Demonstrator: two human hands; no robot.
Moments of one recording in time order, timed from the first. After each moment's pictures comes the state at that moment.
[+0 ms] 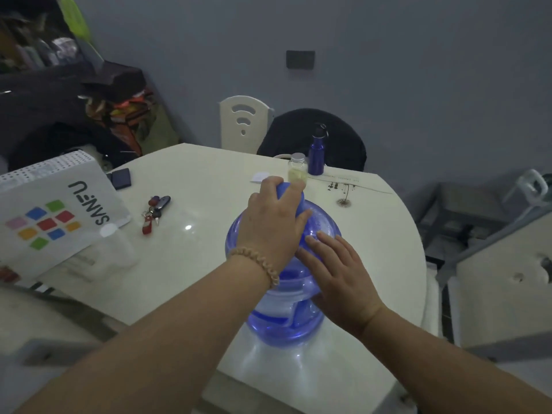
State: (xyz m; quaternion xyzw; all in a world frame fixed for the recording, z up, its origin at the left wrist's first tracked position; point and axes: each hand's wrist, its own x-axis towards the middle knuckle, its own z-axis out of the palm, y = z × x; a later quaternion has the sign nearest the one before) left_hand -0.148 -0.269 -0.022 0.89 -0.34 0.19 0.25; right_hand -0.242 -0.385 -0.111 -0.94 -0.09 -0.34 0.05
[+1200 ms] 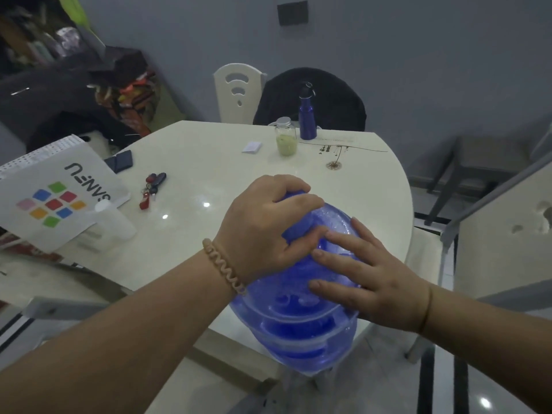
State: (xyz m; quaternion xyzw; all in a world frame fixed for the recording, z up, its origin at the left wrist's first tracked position) left_hand -0.247 -0.301 -0.017 0.76 -0.56 0.23 0.24; right_hand -0.342 -0.482 -0.125 -0.87 -0.33 -0.37 0.07
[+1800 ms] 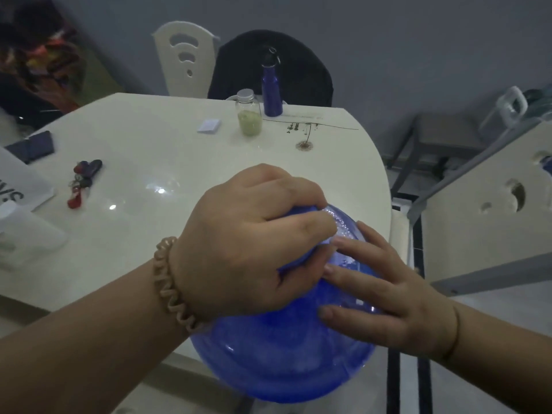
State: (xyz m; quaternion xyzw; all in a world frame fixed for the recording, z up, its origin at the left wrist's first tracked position) left_hand -0.220 -0.309 -0.011 0.65 -0.68 0.21 0.24; right_hand -0.345 -0.481 -0.123 -0.88 -0.28 -0.37 0.10
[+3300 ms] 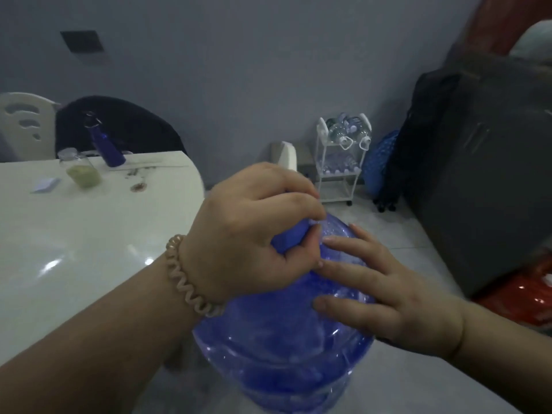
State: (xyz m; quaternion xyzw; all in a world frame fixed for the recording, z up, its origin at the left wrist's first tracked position) left_hand -0.547 -0.563 0.037 0.52 -0.74 0.19 0.38; right_hand -0.730 -0.687 -0.045 -0.95 -0.13 -0.30 -0.01
